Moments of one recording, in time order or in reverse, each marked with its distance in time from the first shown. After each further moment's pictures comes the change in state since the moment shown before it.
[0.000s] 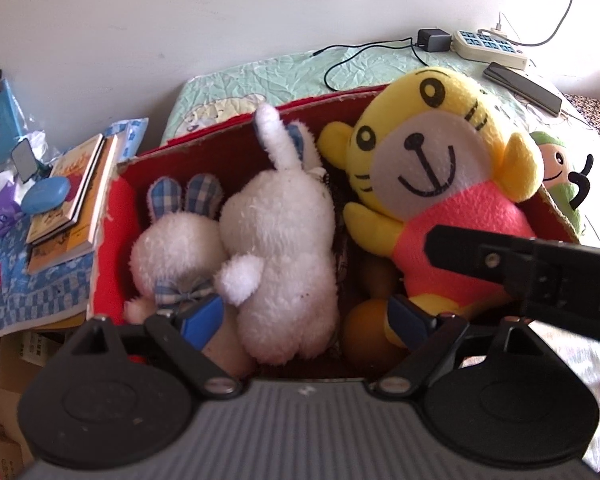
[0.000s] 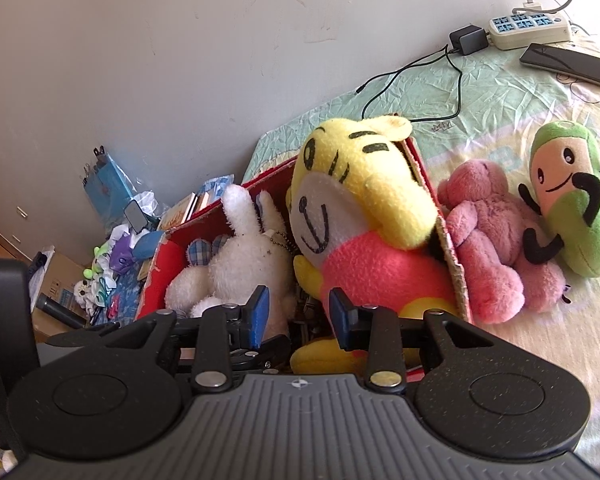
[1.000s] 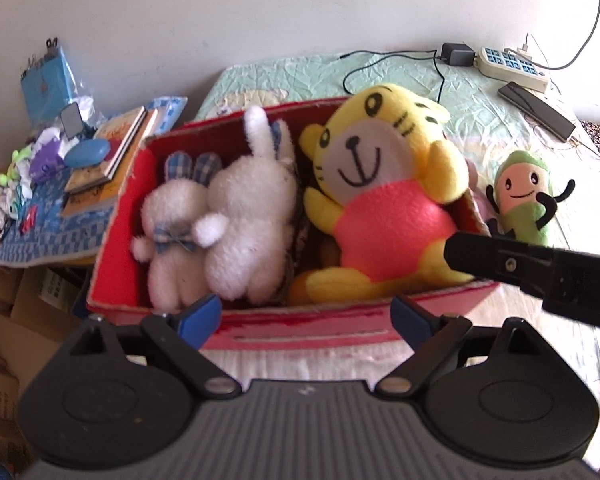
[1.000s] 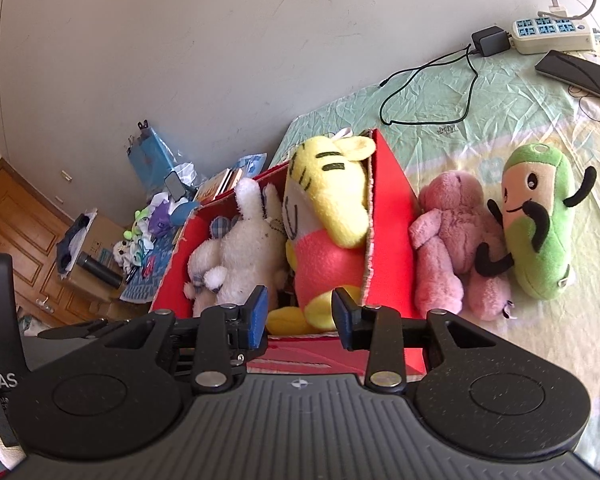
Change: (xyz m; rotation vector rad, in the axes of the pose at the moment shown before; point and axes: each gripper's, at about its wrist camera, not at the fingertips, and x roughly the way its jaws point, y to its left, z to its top) left arm -0.051 -0.067 -0.006 -0.154 0.035 0.111; right arm -0.049 -0.054 0.025 -0.079 0.120 0.152
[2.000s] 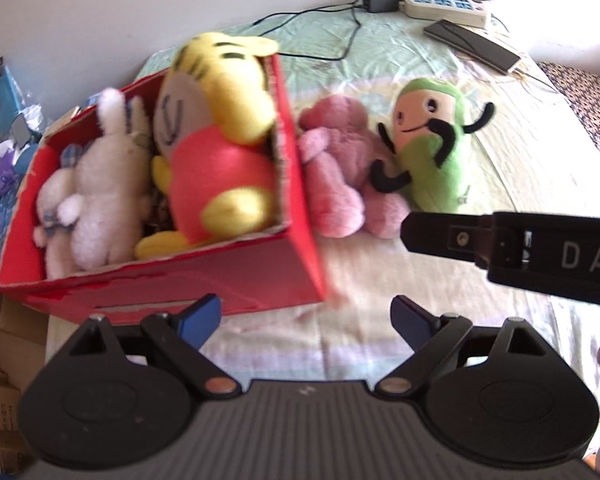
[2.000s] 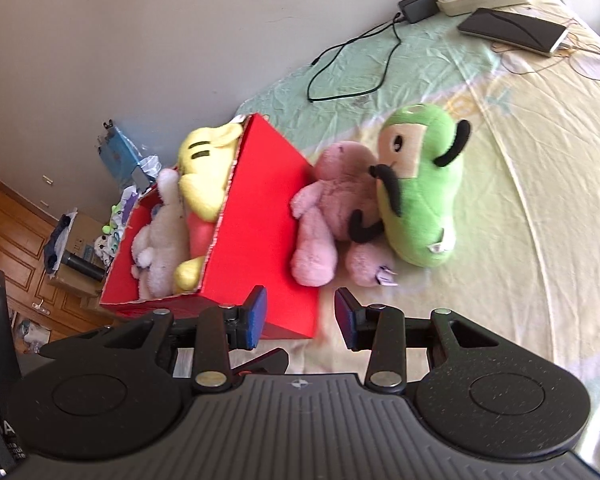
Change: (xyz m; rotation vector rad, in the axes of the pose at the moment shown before) left arm 0.022 -0.122 -0.020 0.108 0.077 -0.032; right arm -0.036 -0.094 -0.007 0.082 0.064 -0.045
